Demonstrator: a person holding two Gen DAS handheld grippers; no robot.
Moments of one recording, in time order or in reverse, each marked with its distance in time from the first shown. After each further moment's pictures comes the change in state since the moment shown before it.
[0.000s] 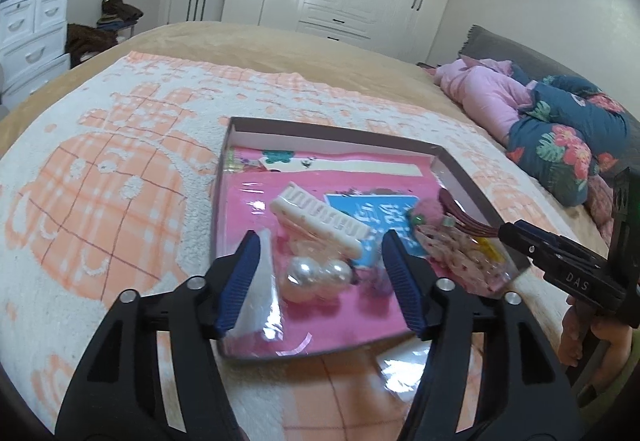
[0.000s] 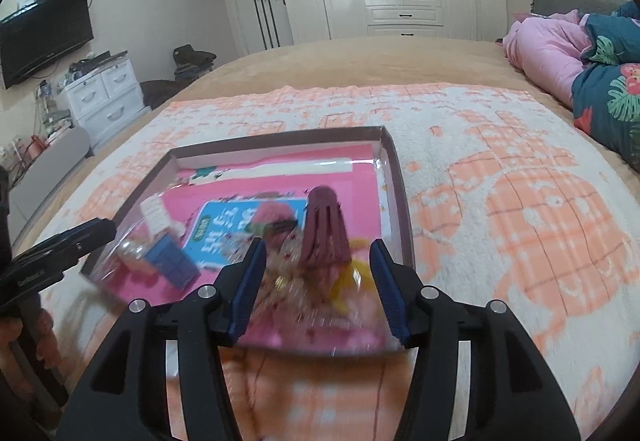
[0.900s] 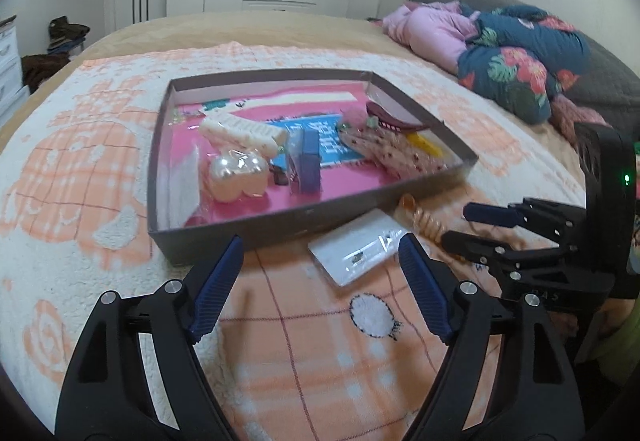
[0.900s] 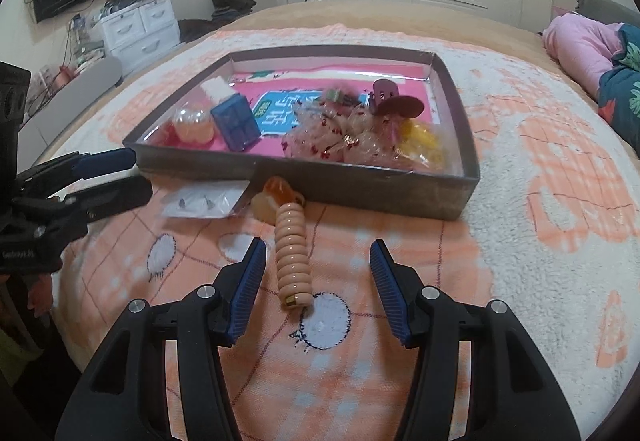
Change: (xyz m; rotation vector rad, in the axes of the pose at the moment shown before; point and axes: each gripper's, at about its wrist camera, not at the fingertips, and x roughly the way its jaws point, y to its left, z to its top) left arm -0.023 -0.040 -0.055 0.202 0.119 -0.085; right arm -0.019 0.036 -0.072 -0.149 0.163 0.061
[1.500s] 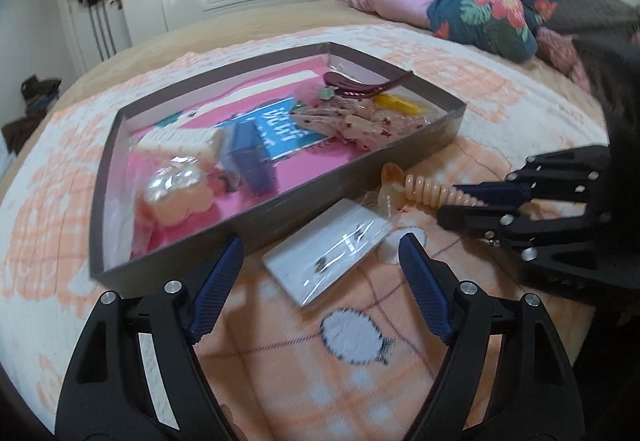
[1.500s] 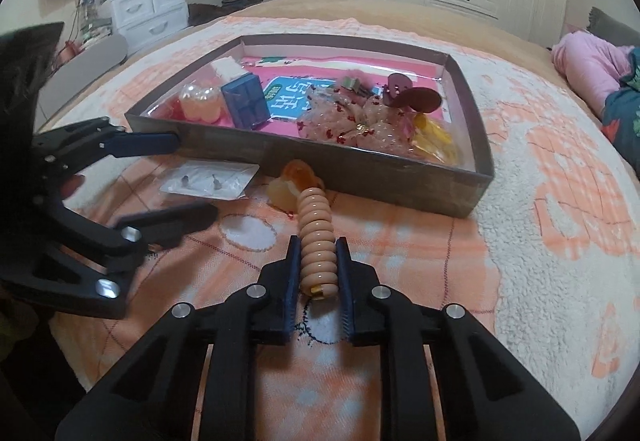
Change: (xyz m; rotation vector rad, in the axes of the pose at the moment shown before) left arm 0.039 -0.038 -0.003 0.242 0.057 0.021; right arm 0.001 0.005 -0.006 -0.060 0.014 -0.019
